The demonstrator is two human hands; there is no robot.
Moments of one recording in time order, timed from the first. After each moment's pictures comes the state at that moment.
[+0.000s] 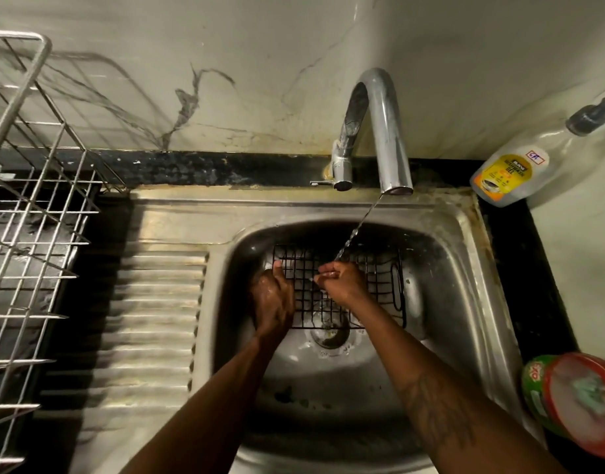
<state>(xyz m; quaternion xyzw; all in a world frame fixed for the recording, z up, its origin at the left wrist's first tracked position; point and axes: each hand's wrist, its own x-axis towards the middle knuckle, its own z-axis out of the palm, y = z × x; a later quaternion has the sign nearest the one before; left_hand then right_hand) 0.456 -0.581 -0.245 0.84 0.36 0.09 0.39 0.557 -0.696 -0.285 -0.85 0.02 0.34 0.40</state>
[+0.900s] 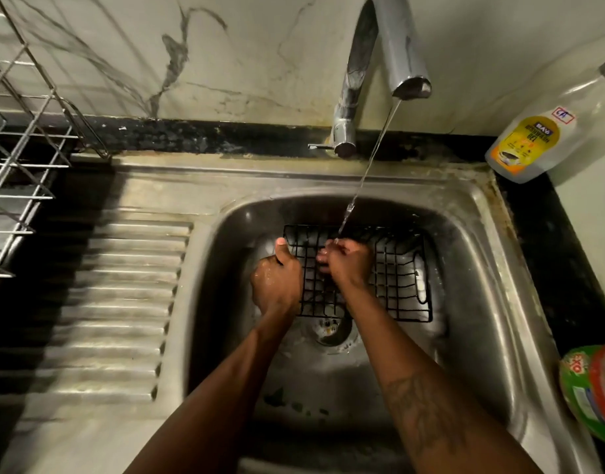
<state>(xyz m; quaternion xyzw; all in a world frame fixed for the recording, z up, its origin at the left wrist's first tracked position) 0.475 -0.606 -0.260 0.71 0.55 0.05 0.43 0.560 -0.689 -0.313 -0.77 0.10 0.19 0.60</state>
